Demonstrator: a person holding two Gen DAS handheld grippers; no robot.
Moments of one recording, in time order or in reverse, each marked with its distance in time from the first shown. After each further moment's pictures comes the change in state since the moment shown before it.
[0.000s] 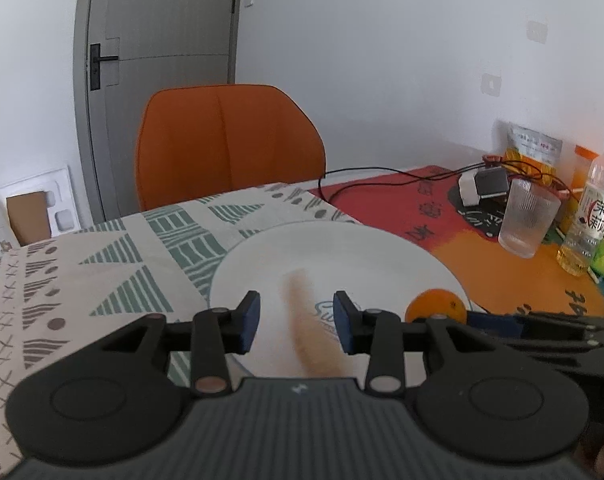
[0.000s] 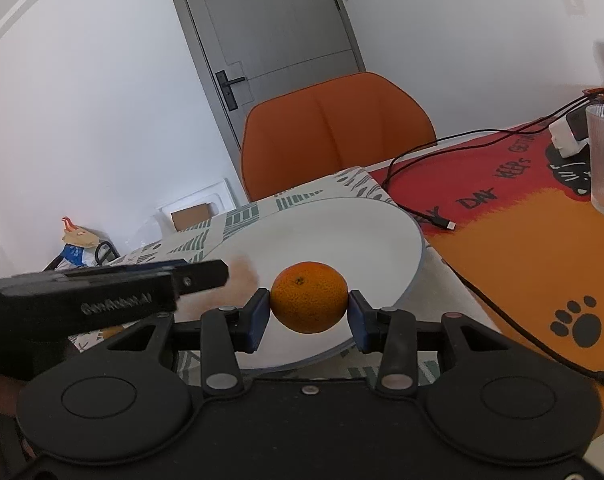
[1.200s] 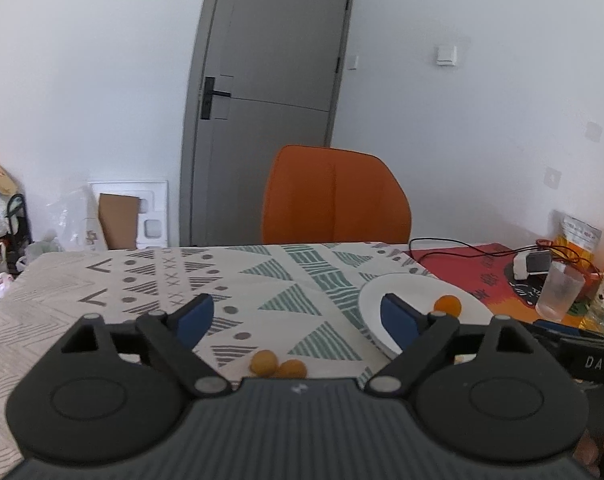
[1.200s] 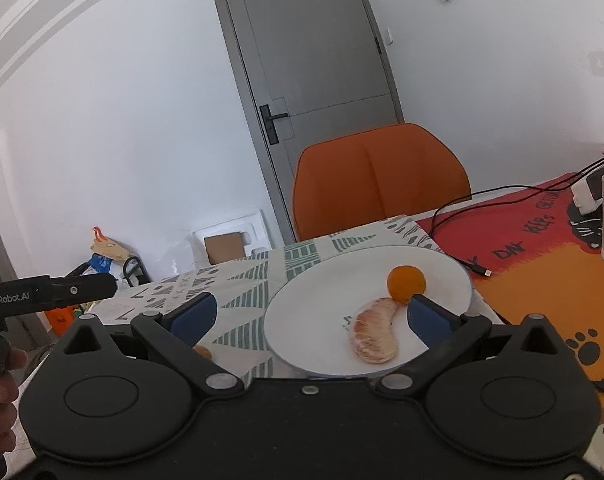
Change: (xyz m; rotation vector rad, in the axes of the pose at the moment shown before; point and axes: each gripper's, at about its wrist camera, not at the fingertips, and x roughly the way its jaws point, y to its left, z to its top) left arm -0.148 0.072 -0.020 -0.180 -0.164 0.208; right arm -0.051 0.052 0.005 -0.083 -0.111 0.066
